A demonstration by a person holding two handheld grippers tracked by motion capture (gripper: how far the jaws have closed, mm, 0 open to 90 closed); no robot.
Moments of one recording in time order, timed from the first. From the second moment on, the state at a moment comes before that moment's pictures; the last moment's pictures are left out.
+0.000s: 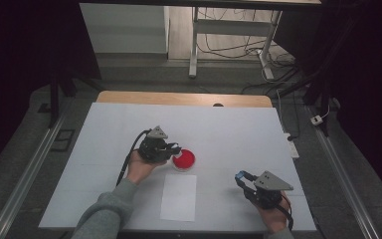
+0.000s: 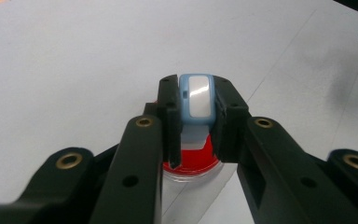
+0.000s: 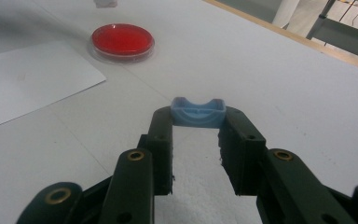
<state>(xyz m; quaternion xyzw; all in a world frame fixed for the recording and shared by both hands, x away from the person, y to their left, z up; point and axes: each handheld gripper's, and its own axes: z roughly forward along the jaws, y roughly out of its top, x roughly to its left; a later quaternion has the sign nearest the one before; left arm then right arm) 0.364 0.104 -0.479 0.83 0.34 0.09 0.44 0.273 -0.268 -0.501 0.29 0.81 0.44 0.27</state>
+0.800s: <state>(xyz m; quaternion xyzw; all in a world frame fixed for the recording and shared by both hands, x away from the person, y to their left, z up) 0.347 0.120 -0.460 0.82 0.32 0.07 0.46 0.274 -0.268 -0.502 0.29 0.80 0.44 0.27</state>
